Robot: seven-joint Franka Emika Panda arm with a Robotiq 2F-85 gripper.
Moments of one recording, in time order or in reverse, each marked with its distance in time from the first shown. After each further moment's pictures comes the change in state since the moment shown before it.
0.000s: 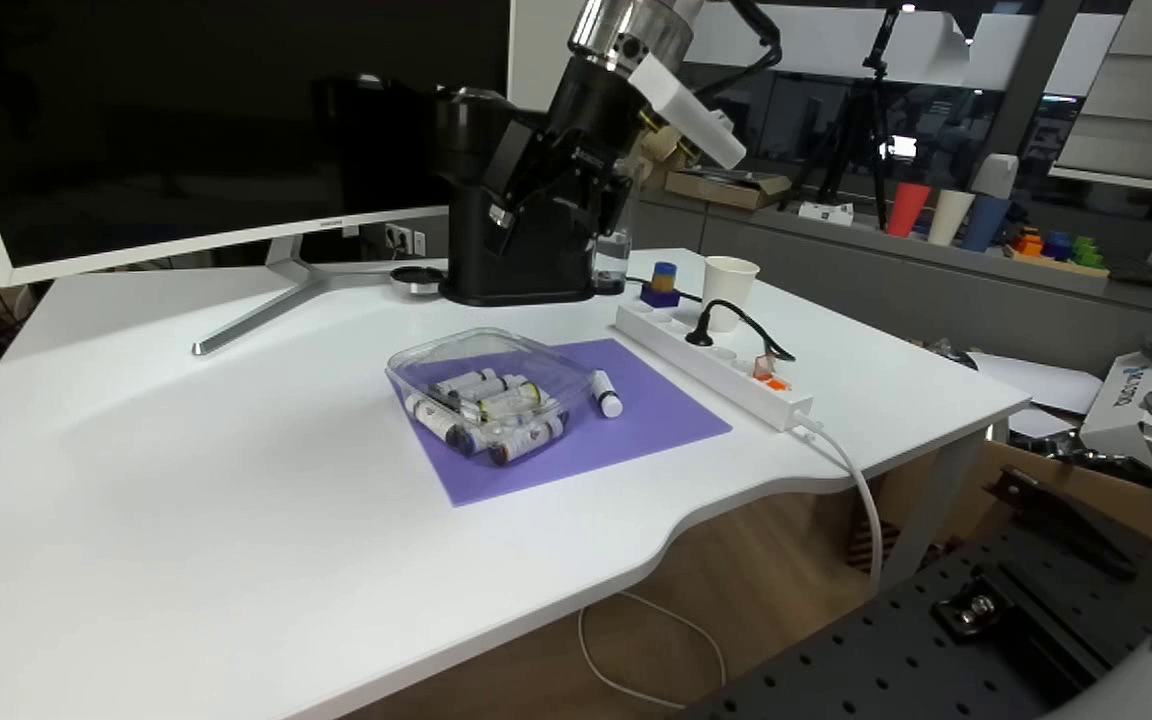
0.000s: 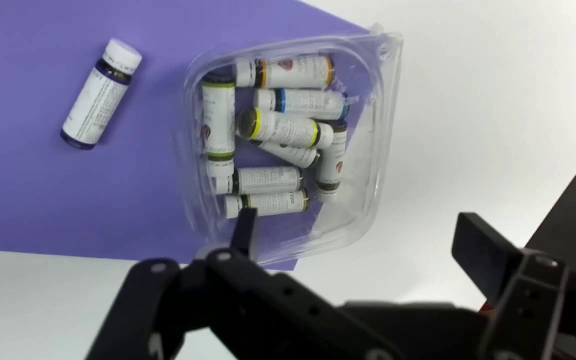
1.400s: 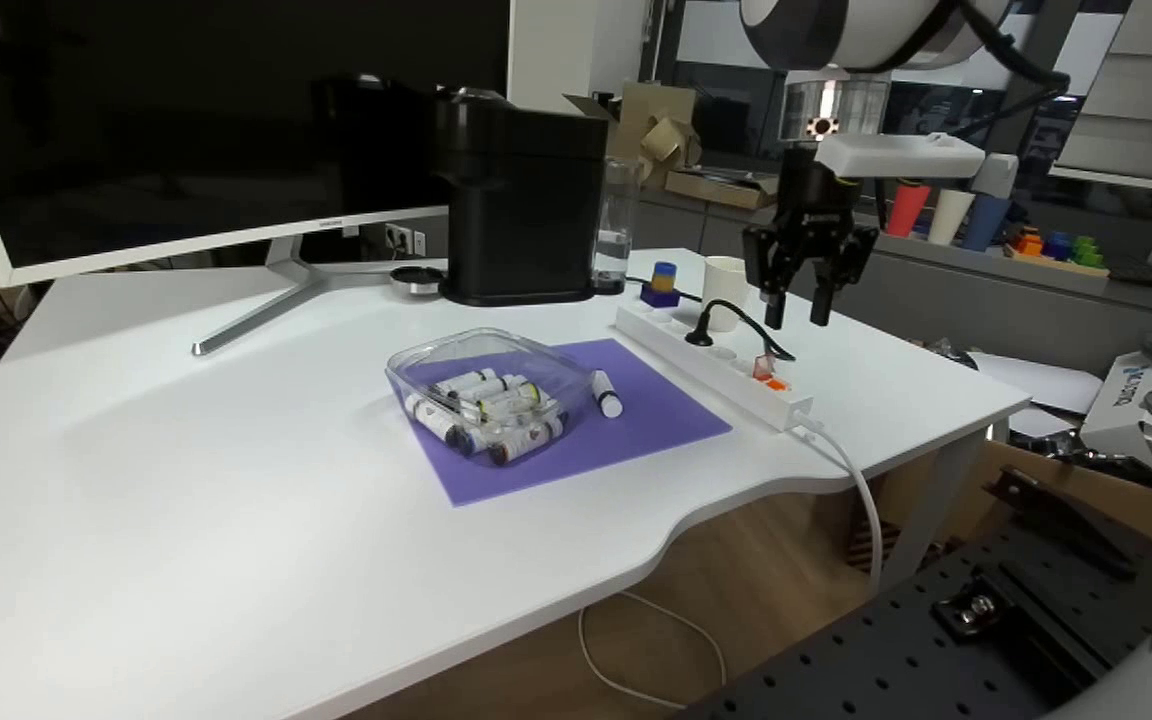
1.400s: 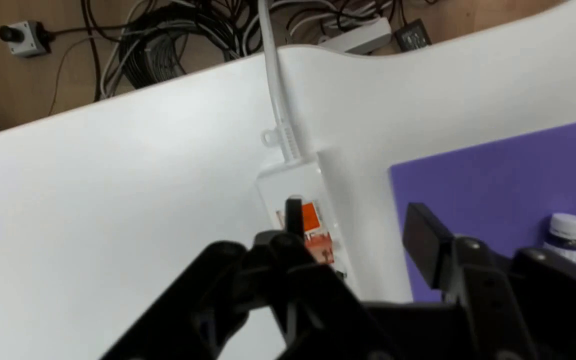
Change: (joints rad) arm -0.222 0.064 -0.266 -0.034 -0.752 0.027 0.717
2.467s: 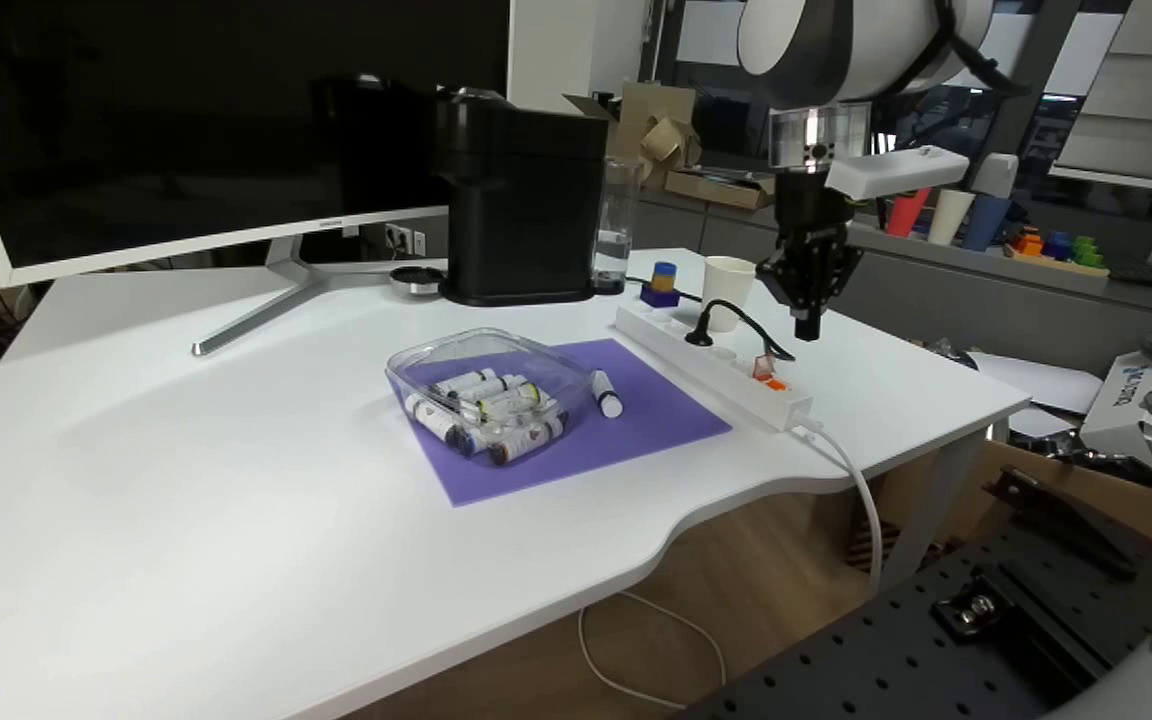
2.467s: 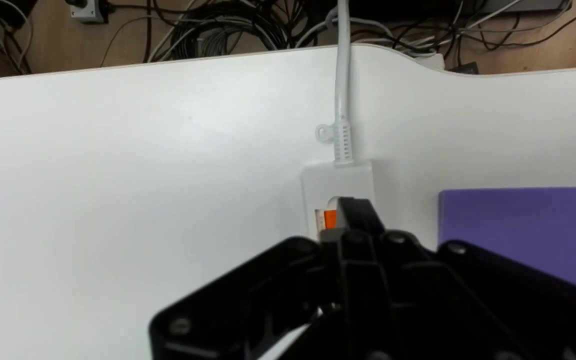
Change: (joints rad) arm 0.003 0.089 -0.012 0.064 -0.168 -0.002 -0.057
